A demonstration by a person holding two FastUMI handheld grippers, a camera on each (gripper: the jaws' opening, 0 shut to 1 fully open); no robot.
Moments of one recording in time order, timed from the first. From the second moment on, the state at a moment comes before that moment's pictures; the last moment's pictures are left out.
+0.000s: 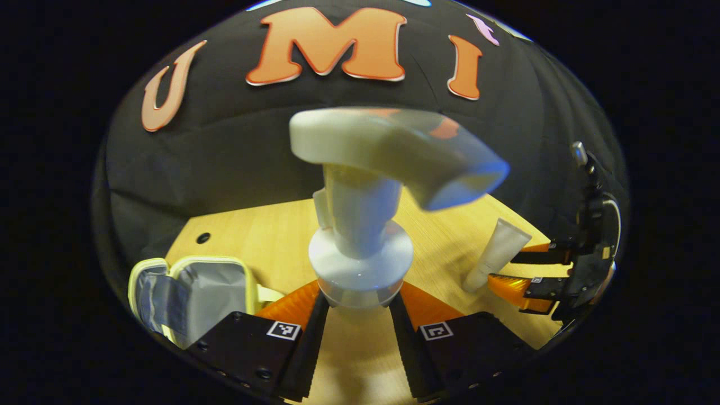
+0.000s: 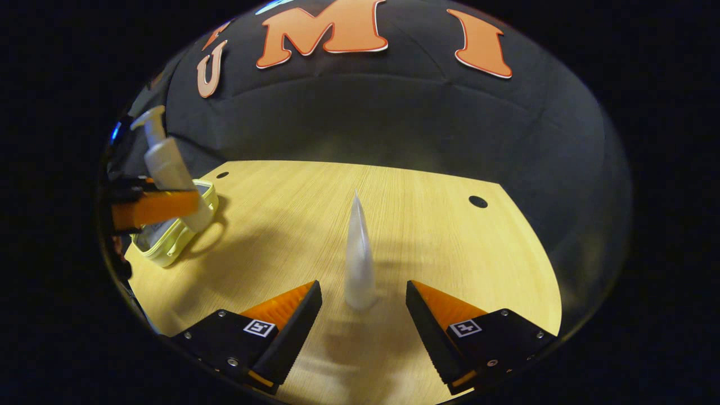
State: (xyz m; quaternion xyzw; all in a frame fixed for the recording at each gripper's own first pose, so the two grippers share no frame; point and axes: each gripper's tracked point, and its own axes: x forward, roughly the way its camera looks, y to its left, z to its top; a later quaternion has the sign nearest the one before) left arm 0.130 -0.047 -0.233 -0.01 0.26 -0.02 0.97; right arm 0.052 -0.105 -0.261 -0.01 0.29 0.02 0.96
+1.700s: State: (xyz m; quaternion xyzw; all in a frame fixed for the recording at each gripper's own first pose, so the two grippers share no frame) left arm 0.029 0.213 -0.307 -0.07 0.47 -0.06 0.88; right arm 0.032 0.075 -0.155 0.07 0.30 0.02 0.95
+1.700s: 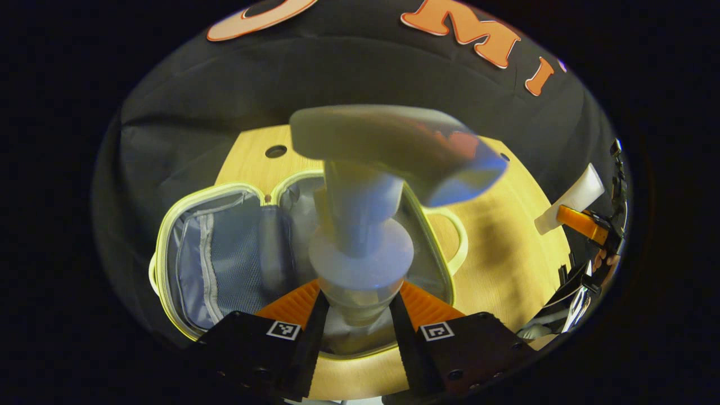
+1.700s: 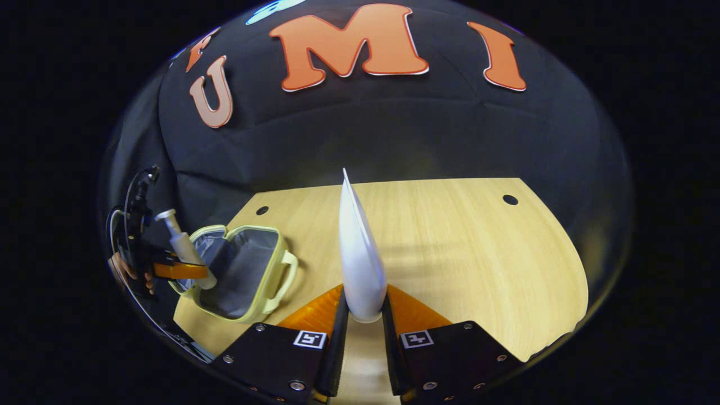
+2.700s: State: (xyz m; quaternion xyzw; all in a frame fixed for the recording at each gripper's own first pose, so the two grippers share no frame) left arm 0.059 0.201 -0.364 -0.06 0.64 -0.08 0.76; right arm 0.023 0.240 -0.143 0.12 0.38 0.07 0.92
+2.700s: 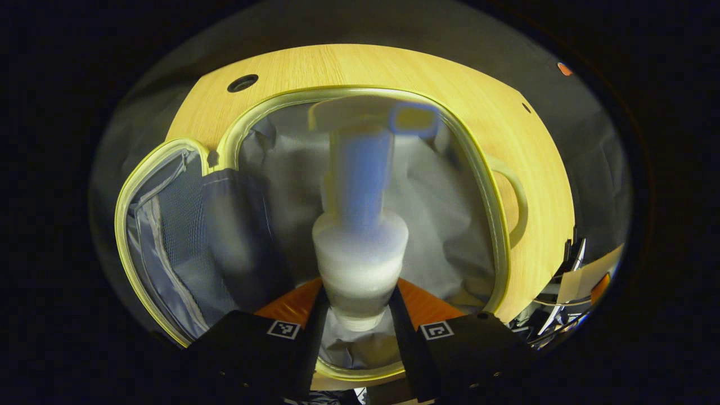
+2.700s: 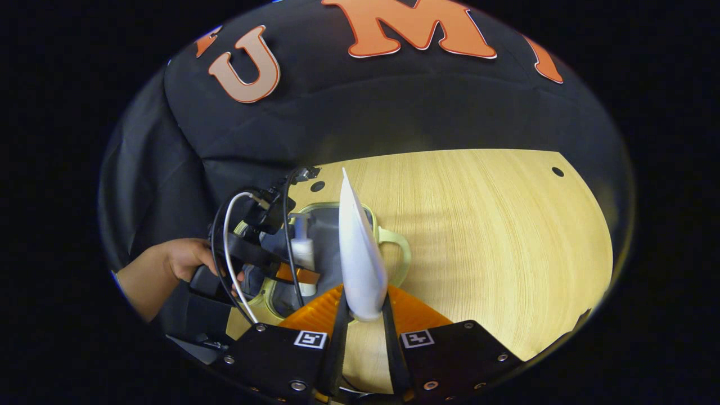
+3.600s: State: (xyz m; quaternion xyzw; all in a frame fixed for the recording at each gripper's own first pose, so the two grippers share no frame) left arm -0.003 0.292 -0.255 -0.06 0.47 0.02 0.88; right arm 0.063 0.309 -0.208 0.11 0.48 0.14 0.86
